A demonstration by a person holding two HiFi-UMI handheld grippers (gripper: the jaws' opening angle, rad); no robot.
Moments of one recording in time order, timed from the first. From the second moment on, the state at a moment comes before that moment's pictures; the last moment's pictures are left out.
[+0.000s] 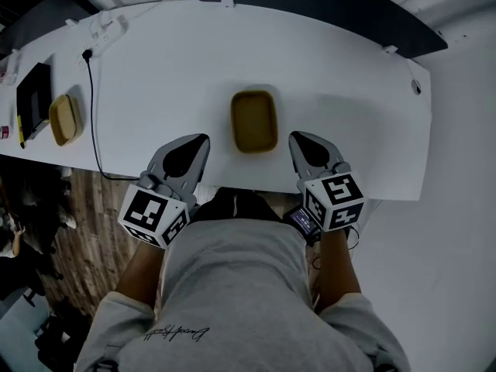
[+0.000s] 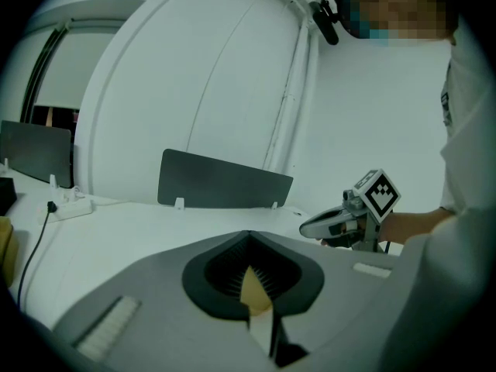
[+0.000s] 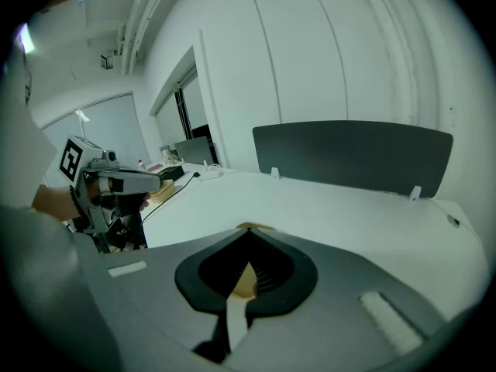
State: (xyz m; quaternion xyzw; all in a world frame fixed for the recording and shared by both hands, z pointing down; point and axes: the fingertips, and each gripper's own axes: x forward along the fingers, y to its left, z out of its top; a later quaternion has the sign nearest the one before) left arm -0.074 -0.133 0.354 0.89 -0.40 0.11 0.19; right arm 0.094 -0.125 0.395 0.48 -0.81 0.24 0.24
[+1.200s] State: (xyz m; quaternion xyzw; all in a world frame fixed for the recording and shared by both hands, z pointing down) left arm -0.077 -0.136 0.413 0.88 -0.39 0.14 0.23; right arm 0.099 -0.132 0.475 0.48 -0.78 0.28 0.29
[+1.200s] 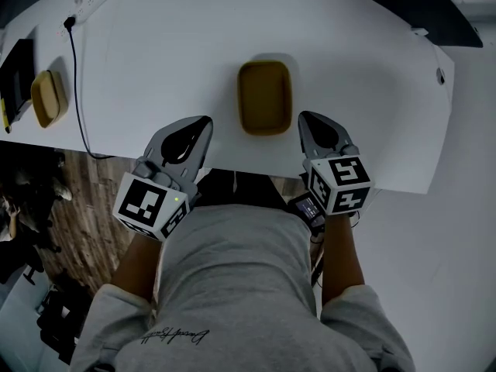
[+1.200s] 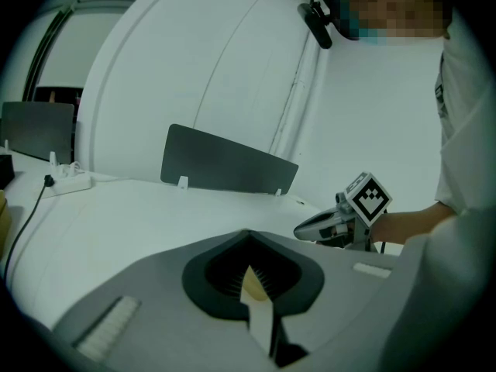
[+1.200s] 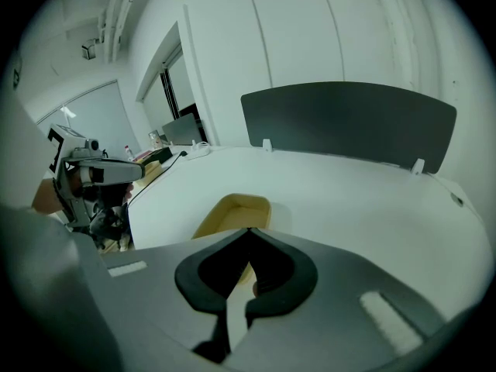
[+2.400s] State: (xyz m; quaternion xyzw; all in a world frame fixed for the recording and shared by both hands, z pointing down) left arm -0.084 -0.145 0.450 0.87 -0.40 0.15 0.27; right arm 0.095 -0.145 0.550 0.47 -0.75 0.32 0.34
